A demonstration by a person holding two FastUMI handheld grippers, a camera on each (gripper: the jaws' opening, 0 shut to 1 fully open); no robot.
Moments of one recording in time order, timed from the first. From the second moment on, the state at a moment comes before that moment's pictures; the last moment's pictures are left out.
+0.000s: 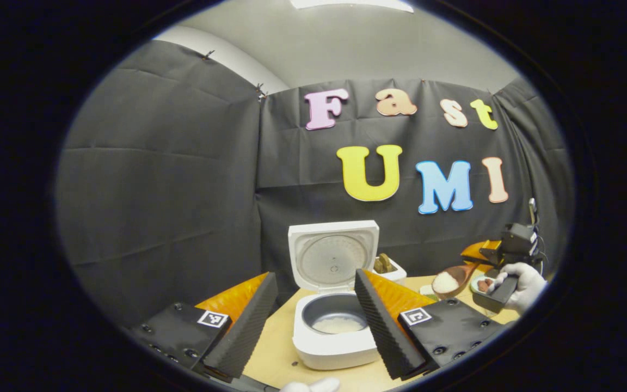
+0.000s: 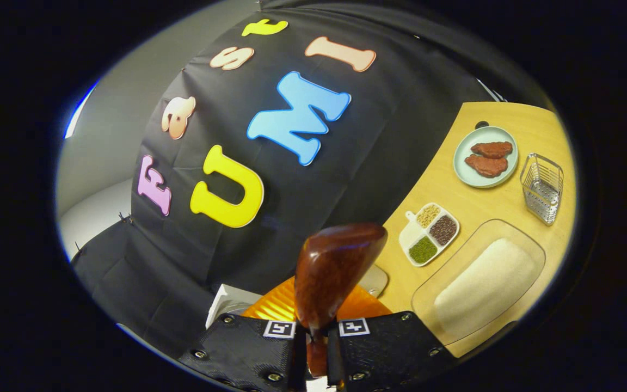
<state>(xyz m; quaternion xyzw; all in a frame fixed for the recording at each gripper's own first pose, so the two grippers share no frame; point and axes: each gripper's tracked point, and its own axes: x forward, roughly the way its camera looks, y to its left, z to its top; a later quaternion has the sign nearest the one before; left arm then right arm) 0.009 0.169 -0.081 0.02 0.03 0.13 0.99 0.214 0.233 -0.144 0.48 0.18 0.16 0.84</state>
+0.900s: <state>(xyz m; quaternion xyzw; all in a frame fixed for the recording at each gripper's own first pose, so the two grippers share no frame) -0.020 0.230 -0.099 0.01 0.05 0.20 0.98 0.199 0.453 -0.196 0.31 0.22 0.22 0.90</state>
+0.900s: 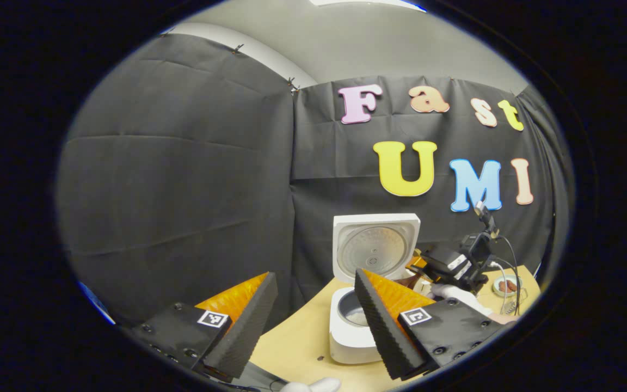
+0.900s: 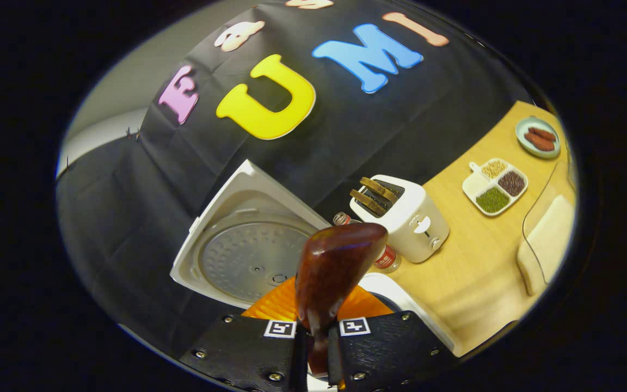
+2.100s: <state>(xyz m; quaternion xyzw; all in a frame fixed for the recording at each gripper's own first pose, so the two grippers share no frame) -0.017 0.244 -0.112 0.01 0.06 0.22 0.97 0.183 0.505 -0.180 -0.20 -0.01 0.30 0.93</state>
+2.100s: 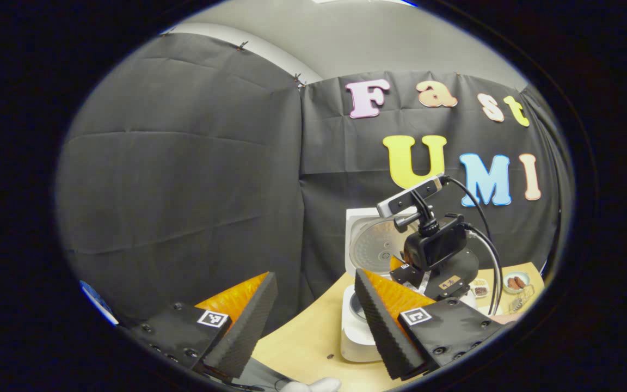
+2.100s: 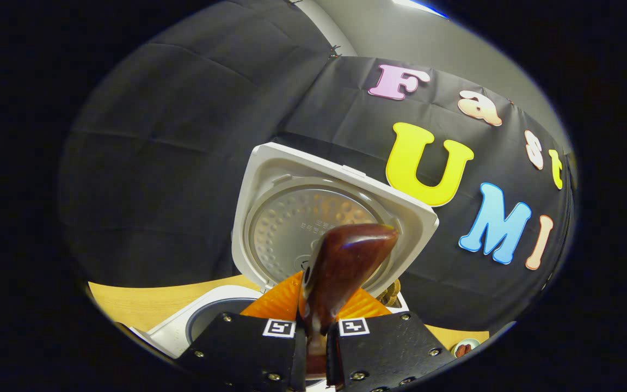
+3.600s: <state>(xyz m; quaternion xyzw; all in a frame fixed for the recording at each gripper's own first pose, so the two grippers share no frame) 0.027 0.055 -0.072 0.02 0.02 0.08 1.00 0.264 0.038 -0.178 0.18 0.07 0.01 0.98</state>
